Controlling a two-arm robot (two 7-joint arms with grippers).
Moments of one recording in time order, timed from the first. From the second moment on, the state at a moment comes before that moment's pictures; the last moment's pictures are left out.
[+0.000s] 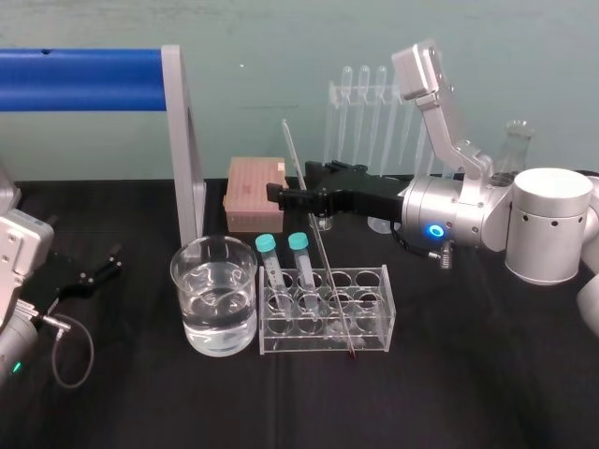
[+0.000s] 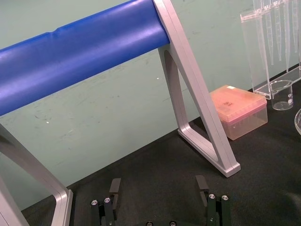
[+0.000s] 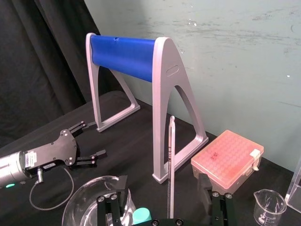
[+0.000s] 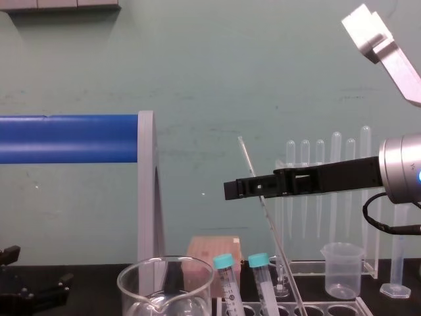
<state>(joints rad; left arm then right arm) -0.20 0.60 0.45 -1.41 -0.25 -0.12 0.03 0.60 0.47 -0.59 -1.45 0.73 0.44 0.41</state>
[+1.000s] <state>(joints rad) -0.20 0.60 0.45 -1.41 -0.25 -0.12 0.03 0.60 0.48 -0.59 -1.45 0.73 0.44 0.41</state>
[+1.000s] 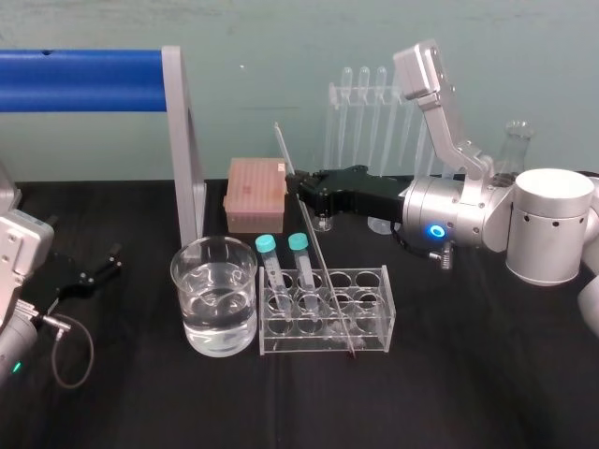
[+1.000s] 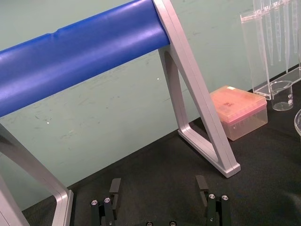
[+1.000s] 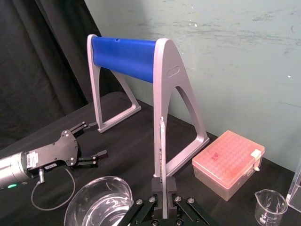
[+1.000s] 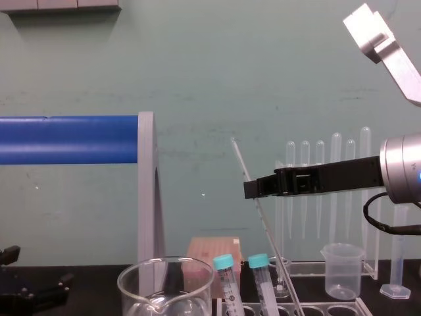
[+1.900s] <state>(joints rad) -0.20 0.60 0.45 -1.41 -0.25 -0.12 0.03 0.57 0.48 -0.54 -1.52 0.76 0.31 0.42</state>
